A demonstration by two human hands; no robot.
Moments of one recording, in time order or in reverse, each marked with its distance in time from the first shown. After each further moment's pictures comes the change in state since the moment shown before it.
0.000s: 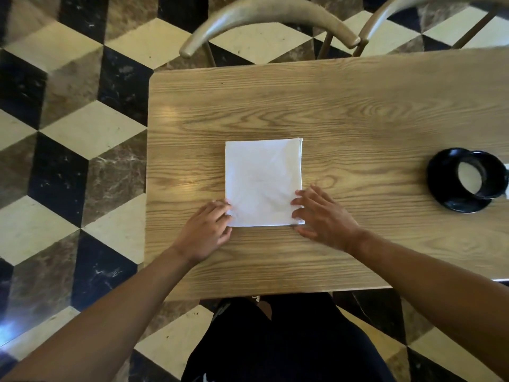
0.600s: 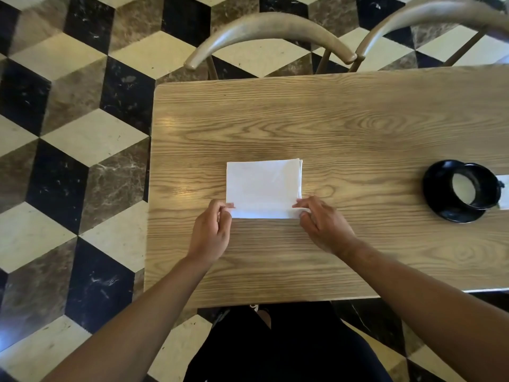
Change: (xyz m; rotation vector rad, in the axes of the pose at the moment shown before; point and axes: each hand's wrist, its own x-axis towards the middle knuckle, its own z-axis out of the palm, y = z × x) left_hand 0.019 0.037 -0.024 -0.661 0.306 -0.579; right_hand 0.015 -0.021 -0.016 0.429 0.050 0.558
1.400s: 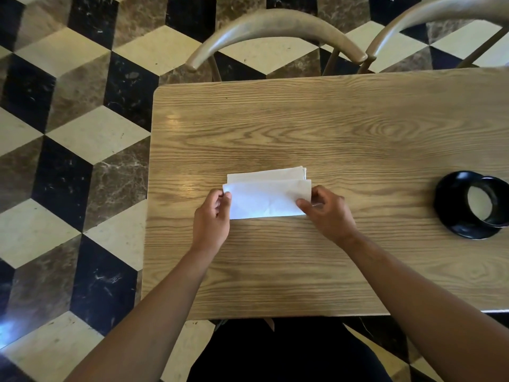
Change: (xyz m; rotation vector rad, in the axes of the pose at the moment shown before) left_hand 0.049 -0.008 0.021 -0.057 0.140 -0.243; right_hand 0.046 0.005 -0.010 0.315 0.099 0.320
